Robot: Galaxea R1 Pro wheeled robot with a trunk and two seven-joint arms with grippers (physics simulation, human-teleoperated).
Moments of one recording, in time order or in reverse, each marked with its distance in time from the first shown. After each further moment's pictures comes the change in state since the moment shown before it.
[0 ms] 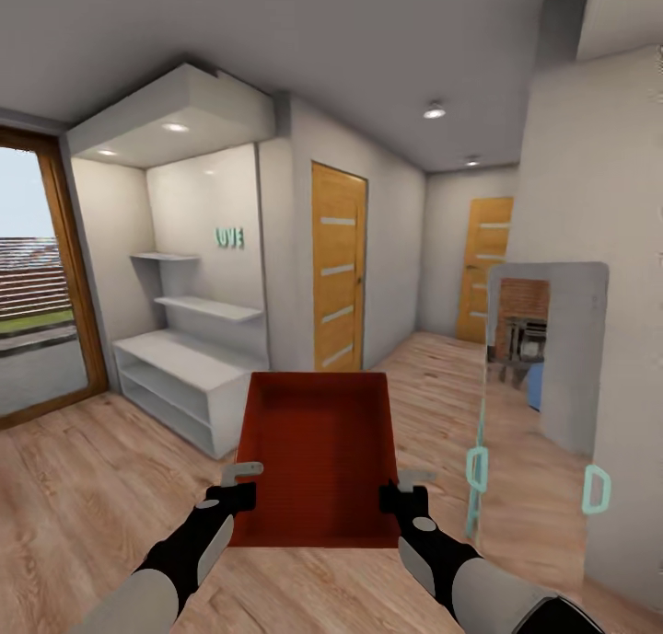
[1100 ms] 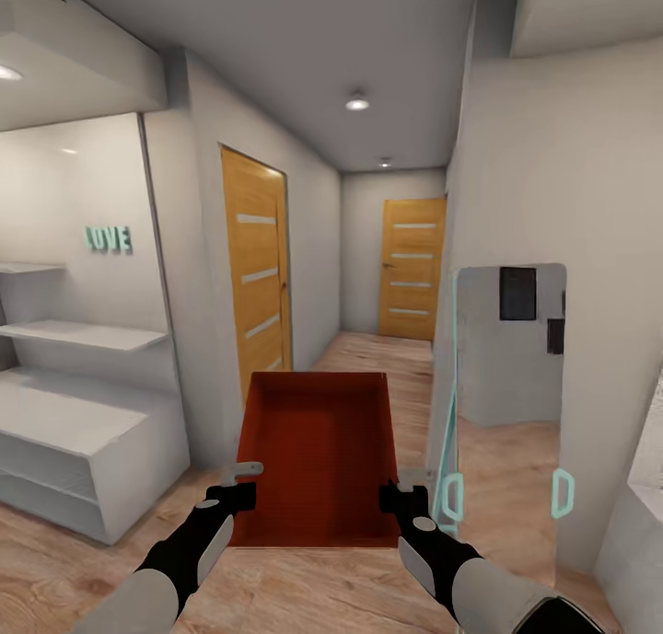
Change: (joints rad) left arm 0.000 0.000 0.000 -0.001 -0.001 0.000 0.000; right arm 0.000 0.000 0.000 -0.001 0.000 0.000 0.000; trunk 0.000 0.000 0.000
